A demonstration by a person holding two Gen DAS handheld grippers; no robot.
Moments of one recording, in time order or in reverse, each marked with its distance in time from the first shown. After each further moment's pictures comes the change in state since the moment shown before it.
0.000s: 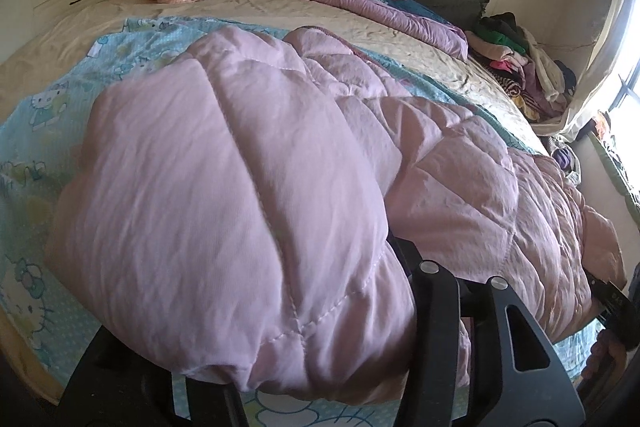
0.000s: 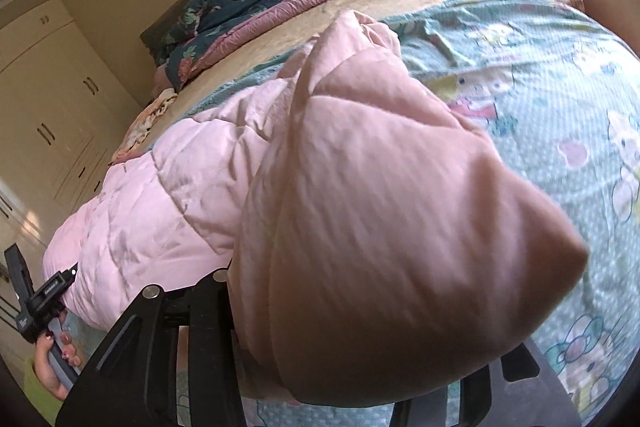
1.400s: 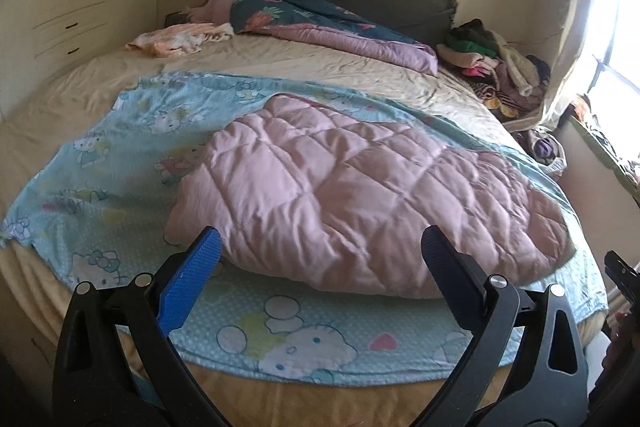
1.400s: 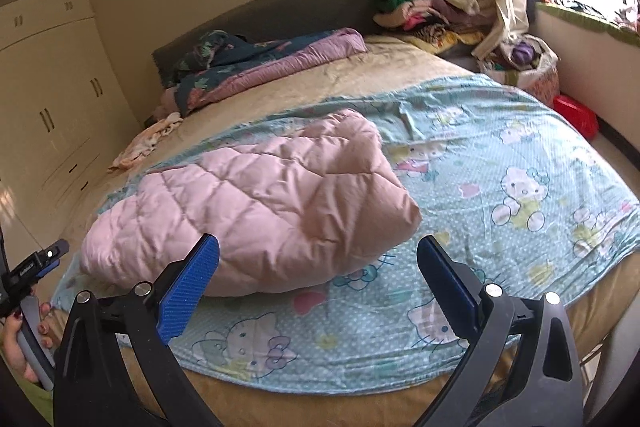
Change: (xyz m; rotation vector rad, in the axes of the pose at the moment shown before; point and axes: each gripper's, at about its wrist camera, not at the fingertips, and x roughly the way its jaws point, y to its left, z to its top) left arm -0.135 -0.036 -0.030 0.122 -0.111 -0.009; right arm -0.166 0.046 -0.053 -0.155 -0.207 -0.090
